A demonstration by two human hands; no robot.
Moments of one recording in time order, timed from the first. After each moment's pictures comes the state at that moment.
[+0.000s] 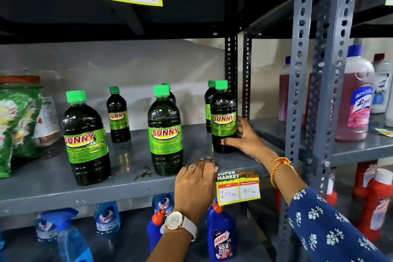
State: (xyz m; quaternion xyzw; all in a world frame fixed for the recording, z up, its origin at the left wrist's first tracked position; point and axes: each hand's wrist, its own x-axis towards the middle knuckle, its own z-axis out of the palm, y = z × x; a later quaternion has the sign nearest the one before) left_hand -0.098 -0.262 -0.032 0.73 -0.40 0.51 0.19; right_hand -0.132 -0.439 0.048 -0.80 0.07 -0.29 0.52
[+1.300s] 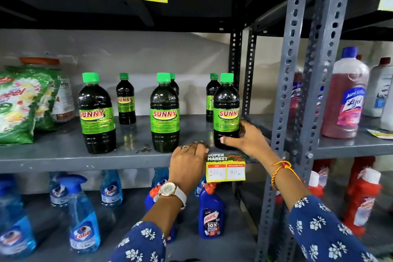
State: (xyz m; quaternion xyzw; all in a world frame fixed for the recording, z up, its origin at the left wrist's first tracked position) left_hand -0.114 -0.257 -0.021 0.78 -0.39 0.45 0.18; right_hand -0.194 -0.420 0.046 -0.86 0.06 -0.29 0.41
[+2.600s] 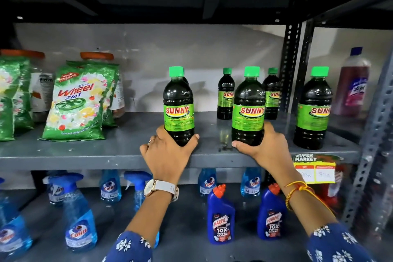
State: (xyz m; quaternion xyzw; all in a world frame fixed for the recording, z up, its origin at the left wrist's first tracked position) left_hand -0.011 -0.067 -0.006 0.82 -0.10 0.45 0.33; right_hand -0.123 -0.260 0.023 -0.87 0.17 -0.40 0.24
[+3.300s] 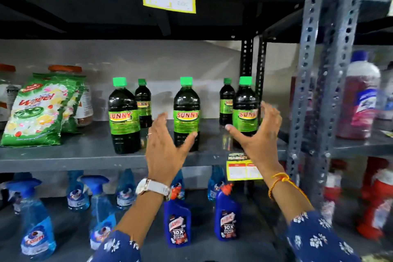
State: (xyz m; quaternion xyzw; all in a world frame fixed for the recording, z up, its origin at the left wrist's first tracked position) left_hand -0.106 -0.162 0.018 0.74 -0.28 0.44 0.43; right_hand -0.196 -0.352 0.036 -0.75 0.07 -0.61 0.25
